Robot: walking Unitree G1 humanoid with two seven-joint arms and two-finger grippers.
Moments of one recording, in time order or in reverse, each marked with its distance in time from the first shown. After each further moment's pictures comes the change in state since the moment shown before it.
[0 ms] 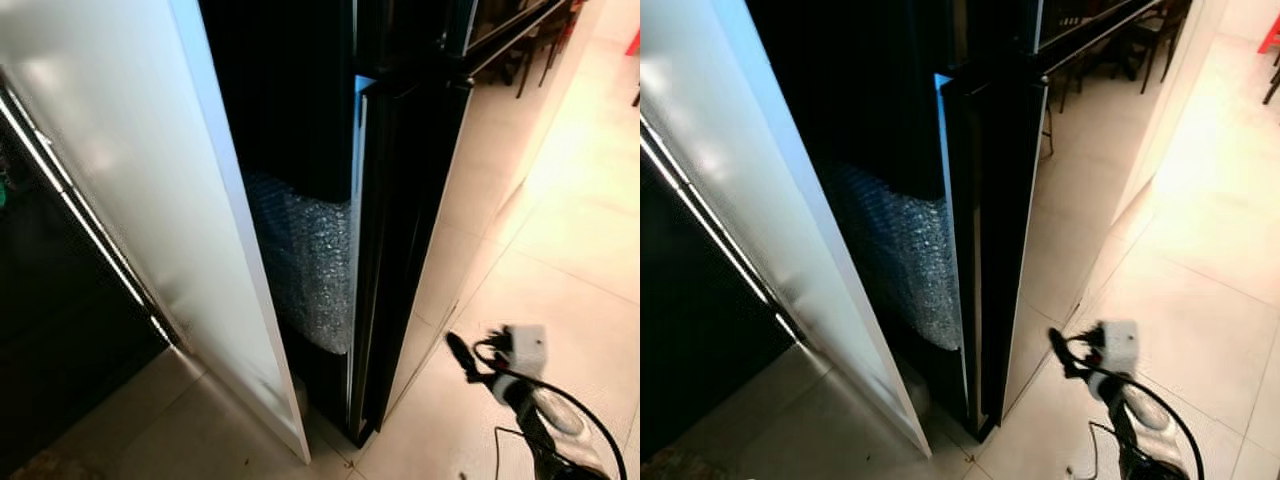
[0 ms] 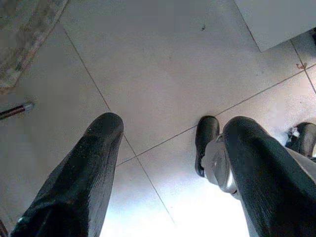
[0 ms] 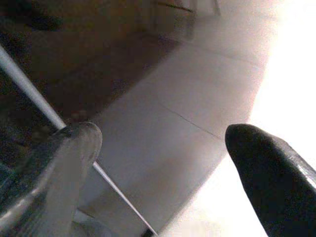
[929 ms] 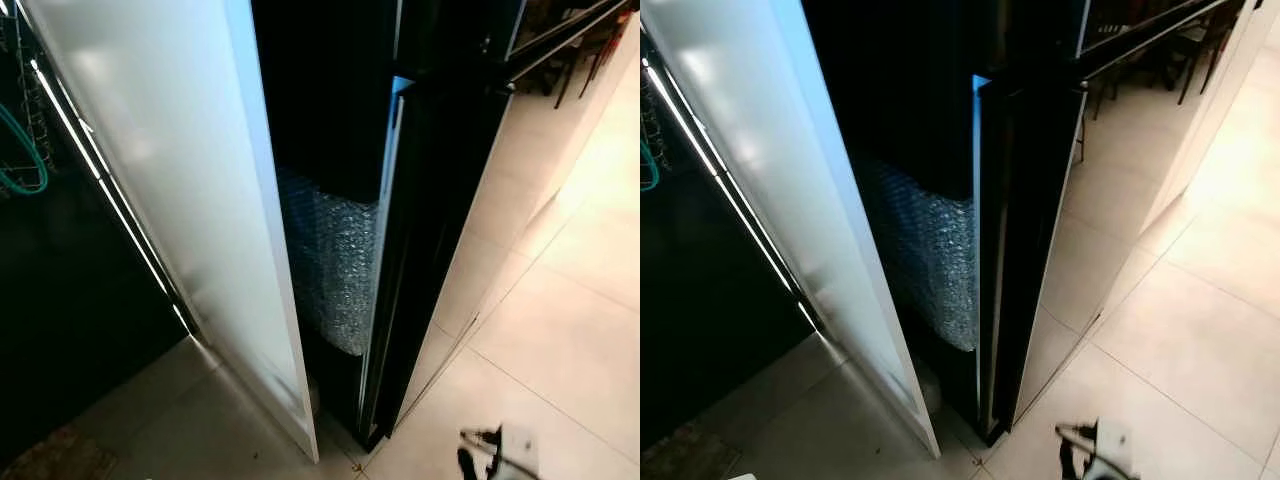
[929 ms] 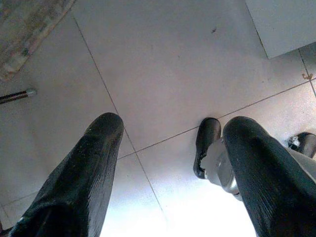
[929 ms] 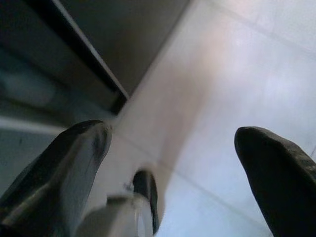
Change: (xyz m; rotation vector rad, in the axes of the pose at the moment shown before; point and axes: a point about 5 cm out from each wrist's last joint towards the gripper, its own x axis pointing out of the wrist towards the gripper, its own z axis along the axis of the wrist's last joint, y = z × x) left arm 0.001 0.001 0.007 0.007 -0.006 0.000; right arm -0.061 0.012 -0.122 0.087 0.491 -0.341
